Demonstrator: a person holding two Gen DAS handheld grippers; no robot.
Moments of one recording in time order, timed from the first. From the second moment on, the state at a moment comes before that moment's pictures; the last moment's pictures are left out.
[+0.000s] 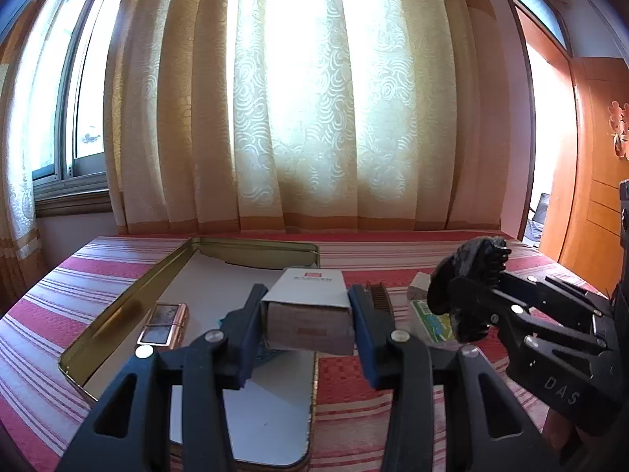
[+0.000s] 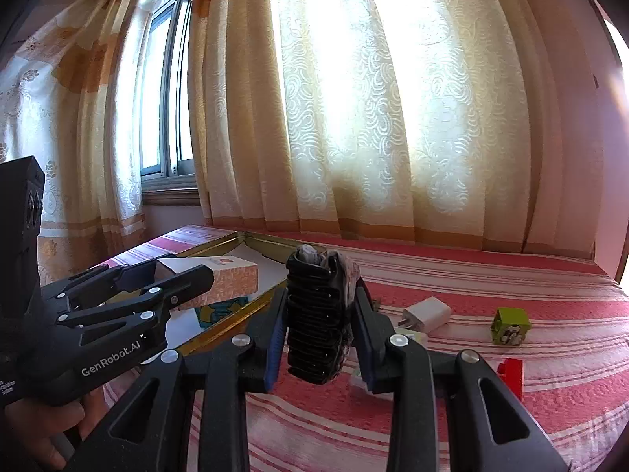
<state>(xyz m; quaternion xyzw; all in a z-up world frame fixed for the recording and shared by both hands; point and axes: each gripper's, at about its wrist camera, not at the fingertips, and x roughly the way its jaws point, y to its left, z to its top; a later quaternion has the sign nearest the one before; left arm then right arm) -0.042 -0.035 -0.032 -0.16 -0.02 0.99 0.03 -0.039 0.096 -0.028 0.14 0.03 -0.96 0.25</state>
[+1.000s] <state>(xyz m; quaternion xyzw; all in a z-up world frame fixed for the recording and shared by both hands) -0.038 -0.071 -0.034 -0.16 -0.04 0.99 0.00 -0.035 0.058 -0.030 0.14 0.04 -0.94 0.29</state>
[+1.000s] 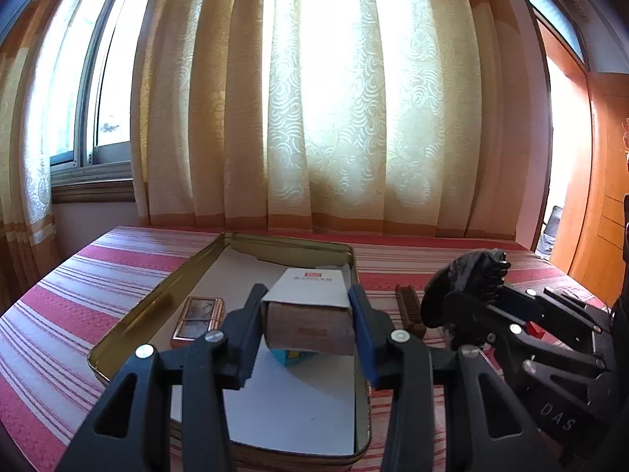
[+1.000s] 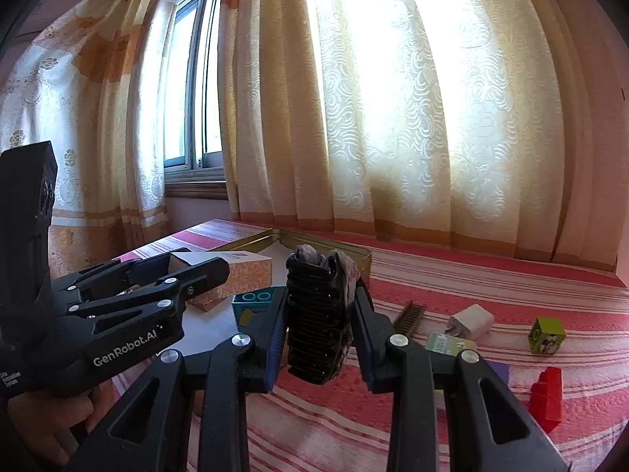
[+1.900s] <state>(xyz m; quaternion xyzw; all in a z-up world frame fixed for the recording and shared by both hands) -0.037 -0.099 -0.034 -0.17 -0.05 0.98 -0.02 -0.040 0.021 -0.032 0.16 0.05 -0.93 0.32</state>
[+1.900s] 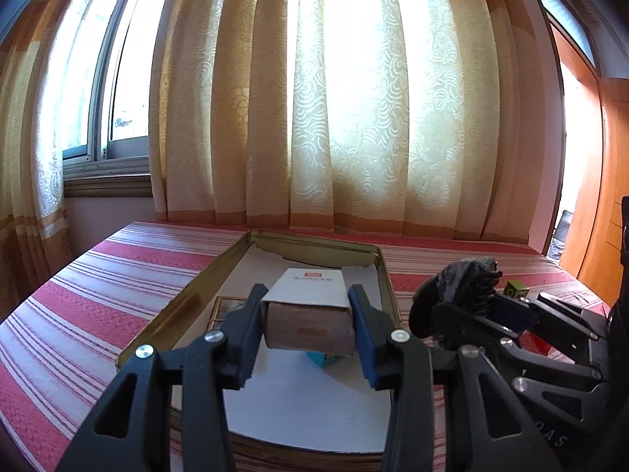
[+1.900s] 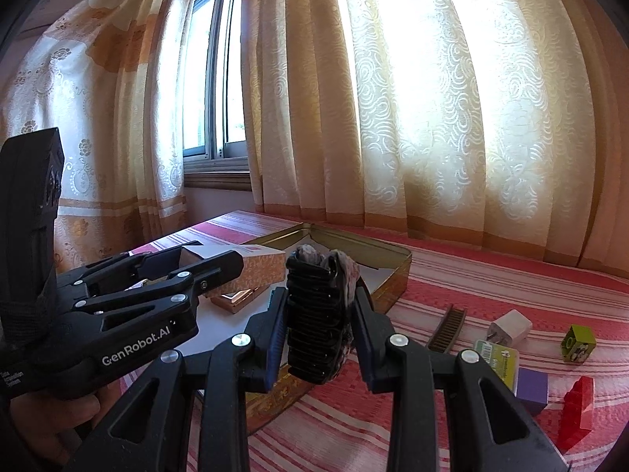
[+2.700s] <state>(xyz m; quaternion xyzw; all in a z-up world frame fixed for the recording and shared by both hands) -0.055 -0.118 -0.036 -0.18 -0.04 0.98 -0.02 -0.047 -0.005 -0.034 0.17 0.06 -0.92 0.34</state>
